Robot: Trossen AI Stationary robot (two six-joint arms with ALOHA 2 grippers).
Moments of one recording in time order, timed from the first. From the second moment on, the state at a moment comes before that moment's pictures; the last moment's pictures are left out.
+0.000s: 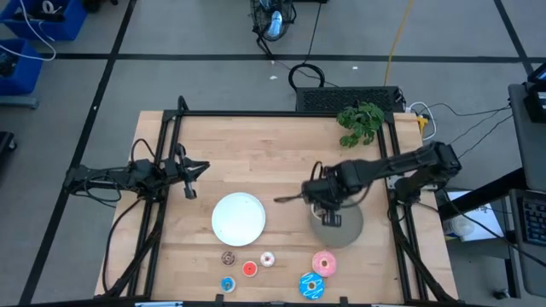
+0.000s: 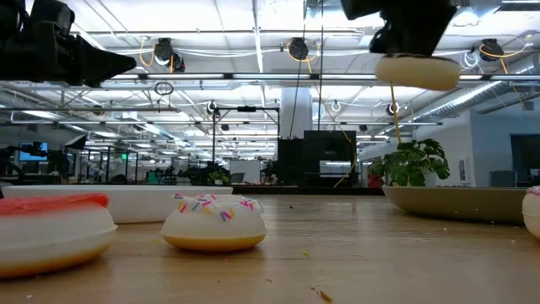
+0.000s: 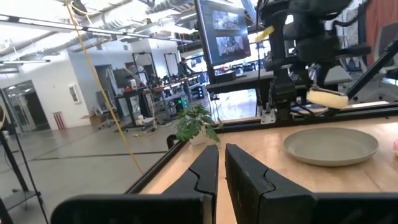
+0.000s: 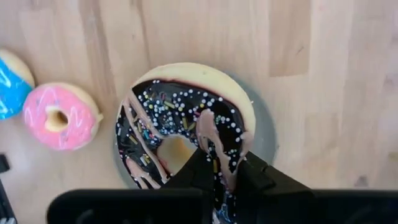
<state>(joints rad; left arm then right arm) -0.06 0.04 0.01 0.19 -0.33 0.26 0.19 1.62 1.45 -1.30 0.00 0.29</state>
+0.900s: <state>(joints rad) -0.06 0.04 0.01 0.19 -0.42 0.28 0.01 1.62 0.95 -0.90 -0.13 0.17</state>
